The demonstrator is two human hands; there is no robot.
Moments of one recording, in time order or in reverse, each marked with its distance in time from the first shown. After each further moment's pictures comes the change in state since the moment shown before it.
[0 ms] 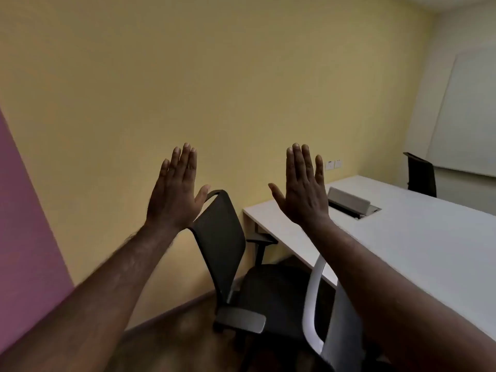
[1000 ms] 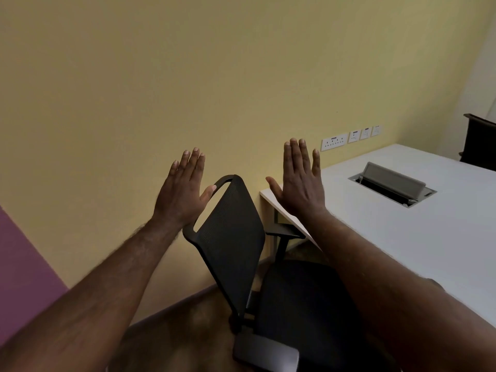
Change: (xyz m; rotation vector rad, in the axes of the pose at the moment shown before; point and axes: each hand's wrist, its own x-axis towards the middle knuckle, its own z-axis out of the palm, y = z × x) left_hand 0.083 -0.136 0.268 0.035 -0.309 -0.005; right_hand 0.103 -0.022 0.286 0.047 -0.278 0.052
